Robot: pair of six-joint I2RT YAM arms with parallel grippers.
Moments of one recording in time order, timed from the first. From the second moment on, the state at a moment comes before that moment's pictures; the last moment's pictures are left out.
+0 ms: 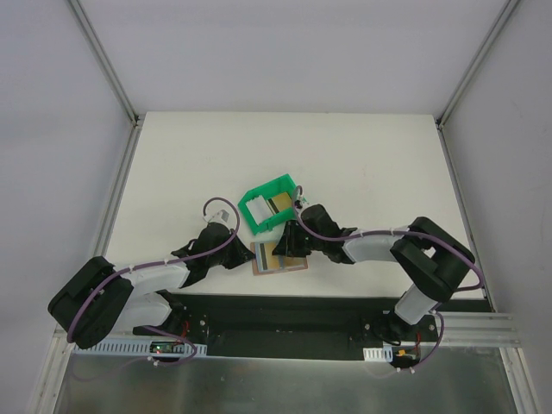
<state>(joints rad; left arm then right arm) -0.67 1.19 0.25 0.22 0.08 -1.04 0.85 1.65 0.65 0.28 -0.27 0.82</state>
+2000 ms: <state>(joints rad) -0.67 0.79 0.21 -0.23 0.13 -0.96 0.92 0.96 0.47 -0.30 0.09 0.86</state>
